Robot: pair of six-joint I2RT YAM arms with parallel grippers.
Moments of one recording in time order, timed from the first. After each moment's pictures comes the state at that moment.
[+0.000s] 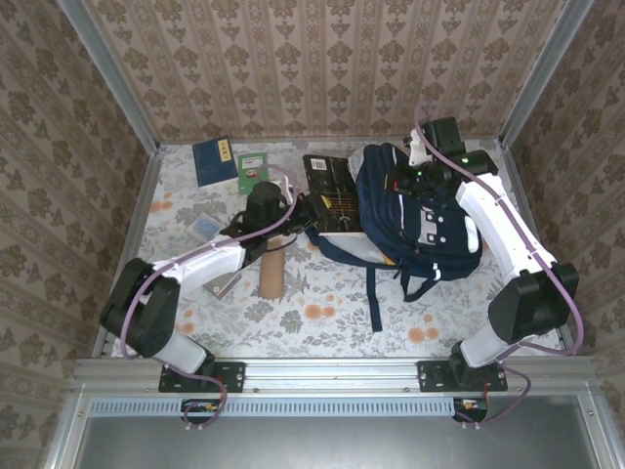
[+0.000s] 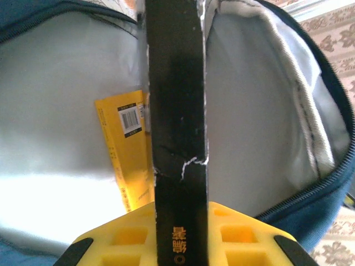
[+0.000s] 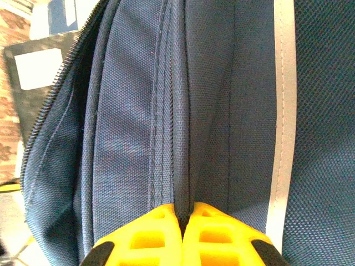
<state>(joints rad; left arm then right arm) -0.65 1.55 0.89 0.35 0.37 -1.10 0.20 1.56 1.56 -0.89 -0.36 0.40</state>
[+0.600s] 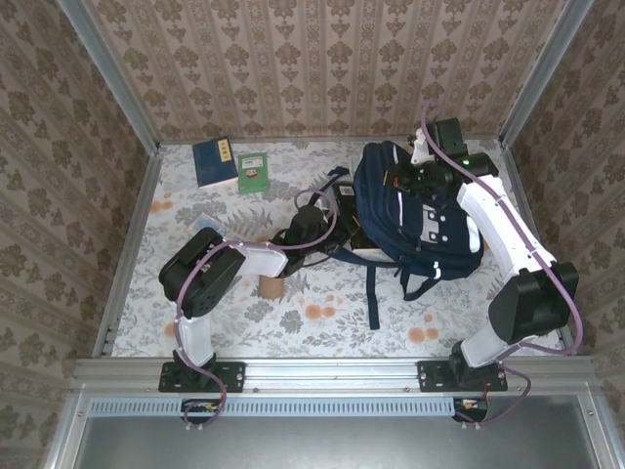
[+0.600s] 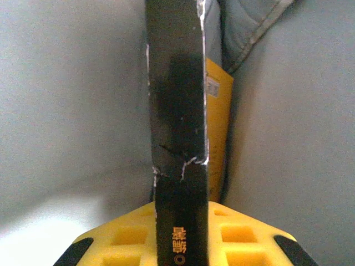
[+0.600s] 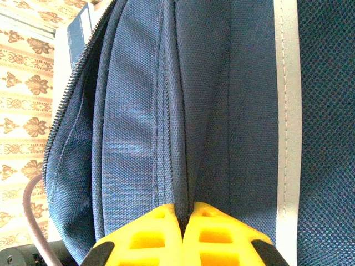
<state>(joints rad) -0.81 1.89 0.93 0.64 0.24 -1.31 0.18 1.56 1.53 -0.82 -0.41 0.51</state>
